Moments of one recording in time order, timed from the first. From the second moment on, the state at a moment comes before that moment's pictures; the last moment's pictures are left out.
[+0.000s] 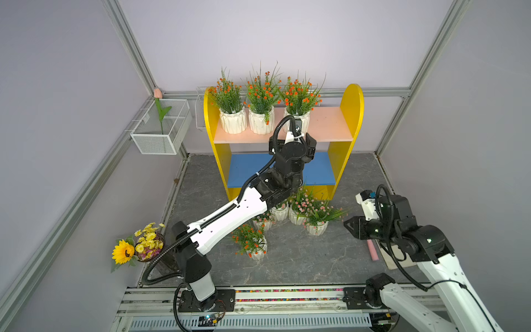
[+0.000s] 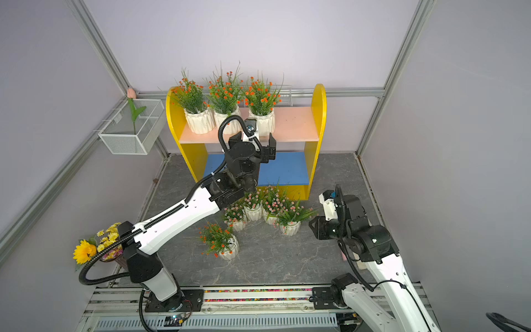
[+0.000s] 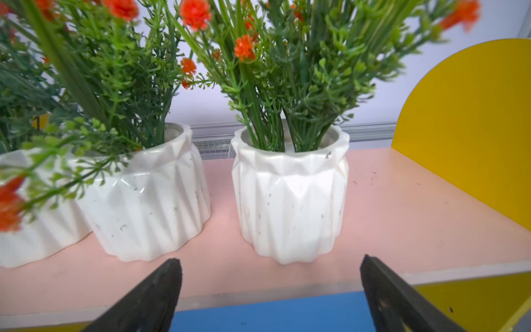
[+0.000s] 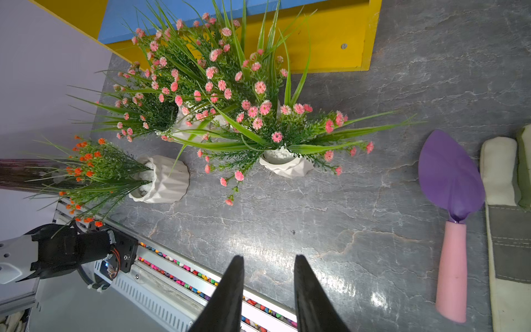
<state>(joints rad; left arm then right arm) -1.01 1.66 1.73 -0.04 -0.83 0.04 0.36 0.79 1.03 -1.11 -0.22 0.34</state>
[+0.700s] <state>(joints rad) -1.02 0.93 0.97 -0.25 -0.56 -0.15 0.71 1.00 1.03 -0.86 -0.22 0.43</state>
